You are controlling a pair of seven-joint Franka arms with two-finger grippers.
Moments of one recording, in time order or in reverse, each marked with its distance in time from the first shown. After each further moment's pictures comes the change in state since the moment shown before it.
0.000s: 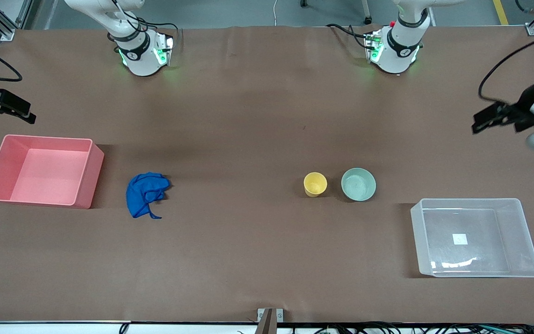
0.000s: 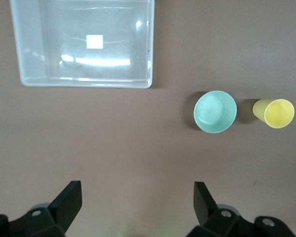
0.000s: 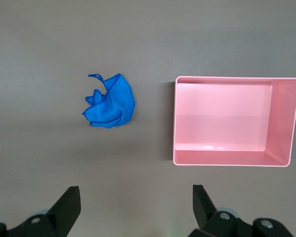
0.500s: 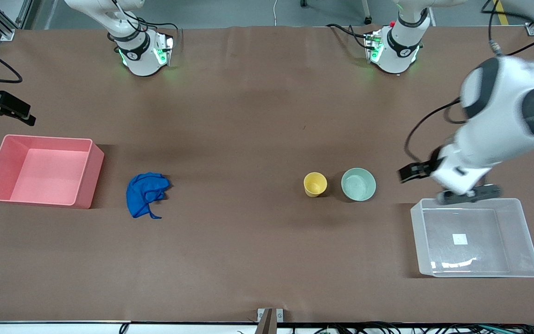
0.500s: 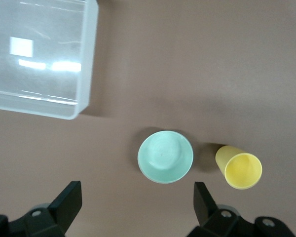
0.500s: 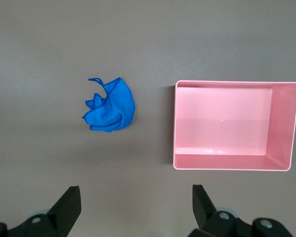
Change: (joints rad) left arm -0.076 0.141 -0.120 -0.172 0.034 0.366 -0.346; right arm 0.000 0.003 0.001 -0.015 0.000 0.038 0.000
